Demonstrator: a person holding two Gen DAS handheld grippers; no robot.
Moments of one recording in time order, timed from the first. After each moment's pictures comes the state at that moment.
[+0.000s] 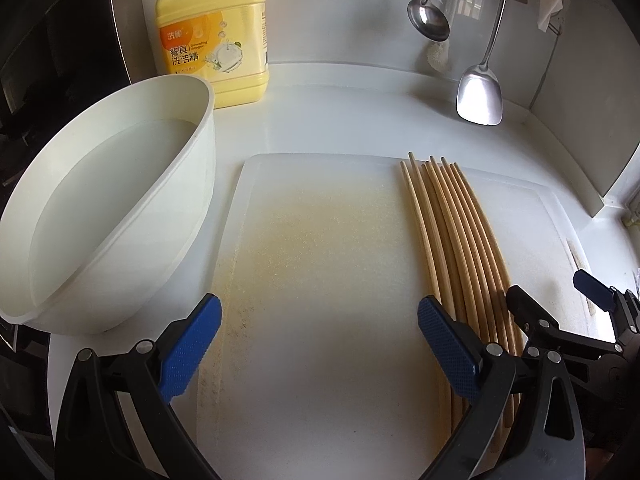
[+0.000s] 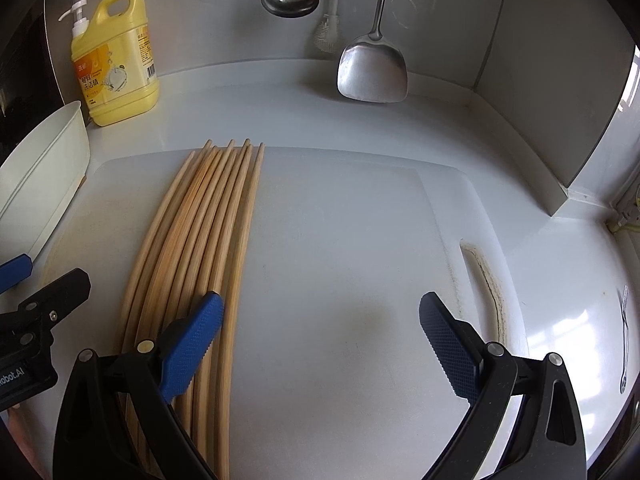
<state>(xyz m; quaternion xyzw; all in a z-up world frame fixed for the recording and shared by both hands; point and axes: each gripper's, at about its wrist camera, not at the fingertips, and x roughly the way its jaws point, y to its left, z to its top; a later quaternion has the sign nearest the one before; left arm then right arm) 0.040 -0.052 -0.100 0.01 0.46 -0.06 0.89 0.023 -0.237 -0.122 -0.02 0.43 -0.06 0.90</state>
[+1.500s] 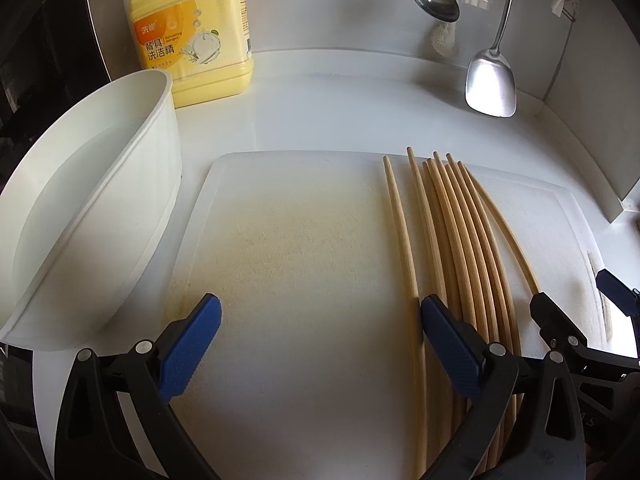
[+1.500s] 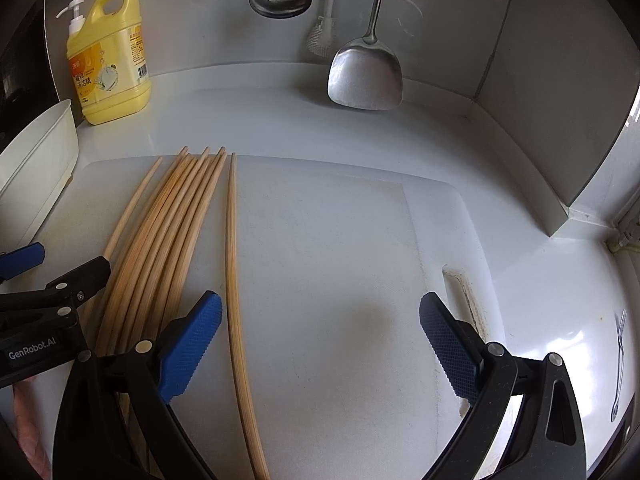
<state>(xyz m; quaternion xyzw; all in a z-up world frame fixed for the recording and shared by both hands) 0.066 -0.078 -0.119 0.01 0.45 -0.03 0.89 0.040 -0.259 -0.125 -0.02 0.42 -0.05 0.91</state>
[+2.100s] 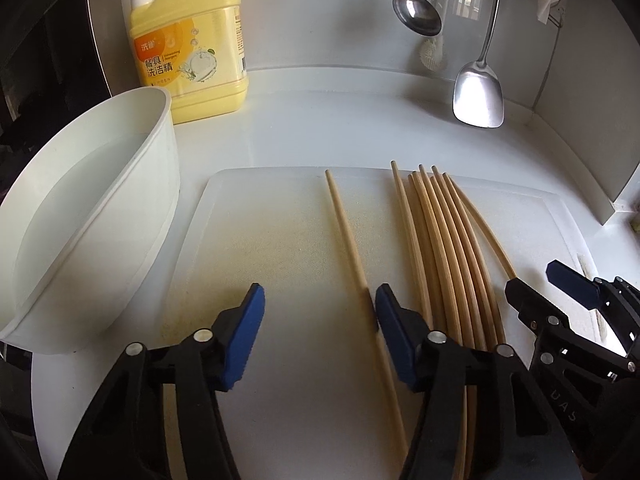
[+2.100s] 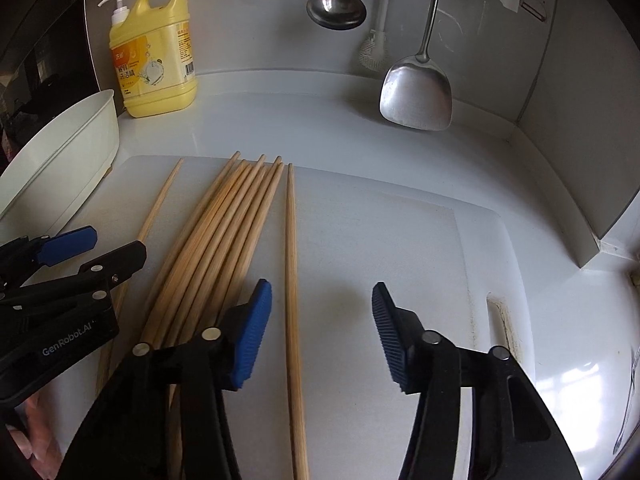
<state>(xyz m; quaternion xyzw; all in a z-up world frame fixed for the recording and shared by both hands) 0.055 -0.084 -0.113 0.02 0.42 -0.04 0.91 0.042 -0.236 -0.125 -0.05 0.40 0.03 0.91</state>
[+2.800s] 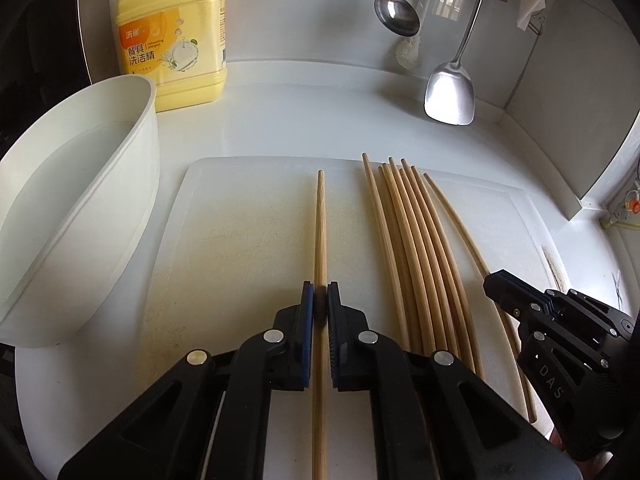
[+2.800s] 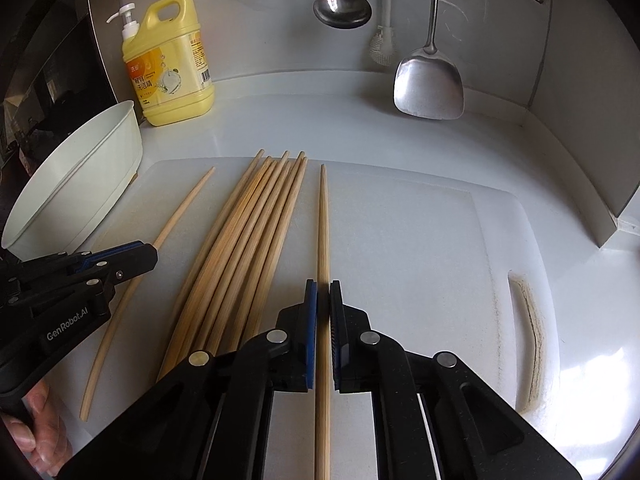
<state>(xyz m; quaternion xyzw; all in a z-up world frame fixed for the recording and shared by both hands) 0.044 -0.076 -0.109 -0.02 0.43 -0.10 0.90 0.029 -0.242 -0.122 0.00 0.41 0.06 0.91</state>
